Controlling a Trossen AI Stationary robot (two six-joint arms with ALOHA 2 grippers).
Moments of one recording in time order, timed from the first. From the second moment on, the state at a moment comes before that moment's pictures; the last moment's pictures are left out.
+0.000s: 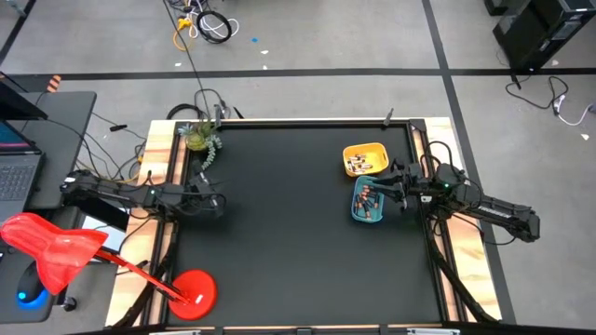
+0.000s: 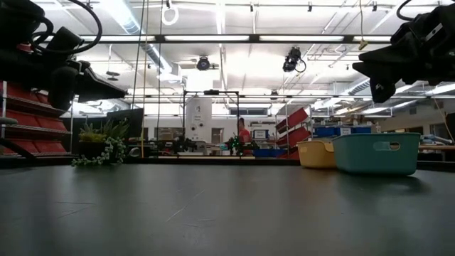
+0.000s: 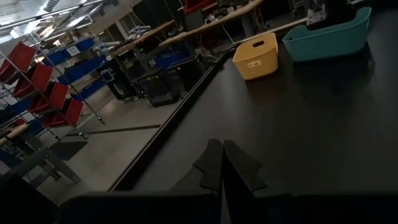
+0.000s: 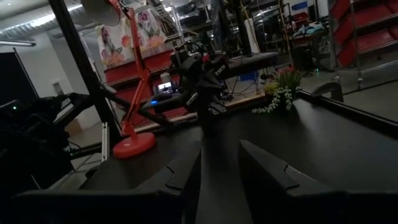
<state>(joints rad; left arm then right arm) -0.18 0.23 0.01 0.07 -0.70 0.31 -0.37 0.01 0.01 0.07 -0.33 0.31</state>
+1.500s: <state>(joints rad) -0.46 0.34 0.01 0.07 -0.70 0.31 -0.37 0.01 0.01 0.08 -0.33 0.31</state>
